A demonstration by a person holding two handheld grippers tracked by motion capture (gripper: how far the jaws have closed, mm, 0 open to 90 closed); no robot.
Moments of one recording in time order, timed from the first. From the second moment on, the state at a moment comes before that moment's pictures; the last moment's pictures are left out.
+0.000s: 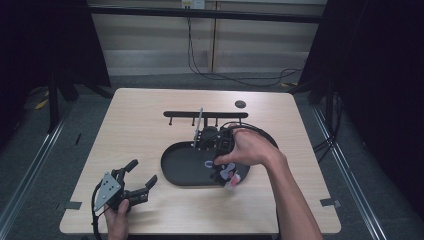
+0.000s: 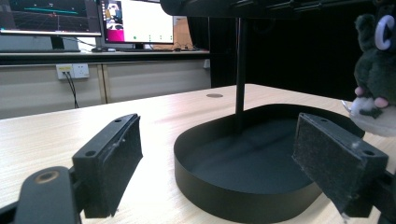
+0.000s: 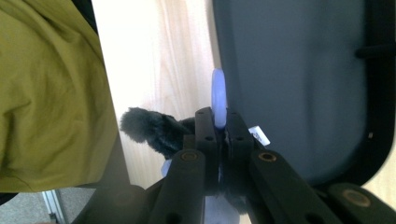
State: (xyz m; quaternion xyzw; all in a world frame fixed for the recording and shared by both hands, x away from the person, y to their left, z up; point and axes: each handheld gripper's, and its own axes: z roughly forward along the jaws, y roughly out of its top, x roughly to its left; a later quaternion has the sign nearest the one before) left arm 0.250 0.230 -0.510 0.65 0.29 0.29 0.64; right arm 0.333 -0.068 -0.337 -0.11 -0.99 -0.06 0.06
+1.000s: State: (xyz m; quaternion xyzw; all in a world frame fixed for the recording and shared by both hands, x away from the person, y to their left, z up) left arm 0.250 0.230 -0.511 0.65 0.29 0.29 0.64; right arm 0.394 -0.072 -0.306 -0.13 -0.99 -0.02 0.04
